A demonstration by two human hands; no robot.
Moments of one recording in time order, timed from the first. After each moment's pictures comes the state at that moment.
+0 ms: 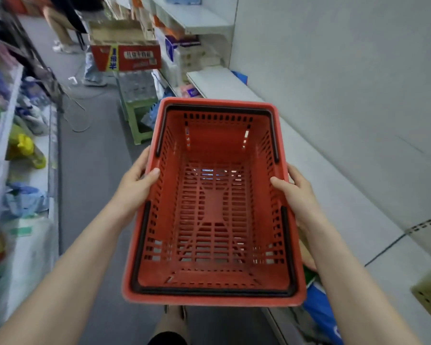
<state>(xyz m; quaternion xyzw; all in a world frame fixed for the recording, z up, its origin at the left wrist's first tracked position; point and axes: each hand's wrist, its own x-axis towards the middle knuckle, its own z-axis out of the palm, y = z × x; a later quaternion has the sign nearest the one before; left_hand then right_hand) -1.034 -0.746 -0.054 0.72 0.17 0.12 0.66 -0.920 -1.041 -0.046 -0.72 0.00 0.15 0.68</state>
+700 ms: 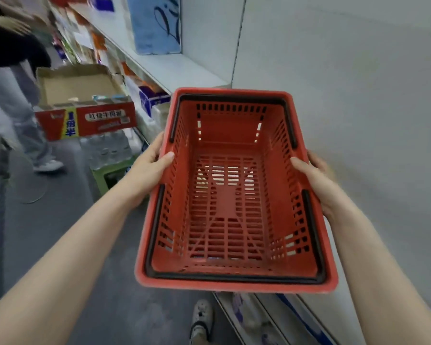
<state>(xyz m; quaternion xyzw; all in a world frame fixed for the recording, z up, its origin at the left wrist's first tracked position) -0.566 -0.507 0.003 0.77 0.06 0.06 0.63 -0.488 -0.828 0.006 -0.71 0.02 0.06 0.70</state>
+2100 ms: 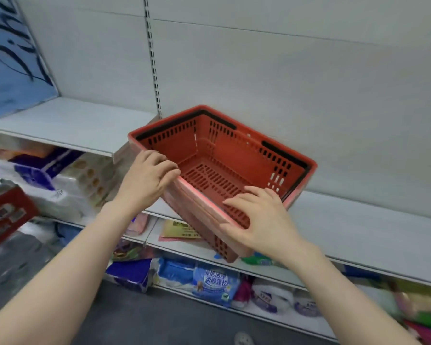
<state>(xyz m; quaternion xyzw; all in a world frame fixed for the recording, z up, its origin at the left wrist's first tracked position) -0.301 -0.378 -0.024 0.89 -0.39 0.18 0.17 -0.515 -0.583 0.002 -0.99 0.04 -0.09 0.08</state>
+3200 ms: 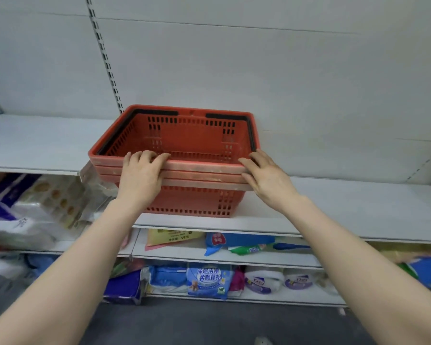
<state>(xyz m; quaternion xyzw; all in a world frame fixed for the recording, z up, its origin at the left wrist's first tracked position) -0.283 -0.430 -0.022 0.90 -0.38 0.19 0.08 -0.474 -0.677 -0.013 -0.98 0.13 -0.15 0.06</state>
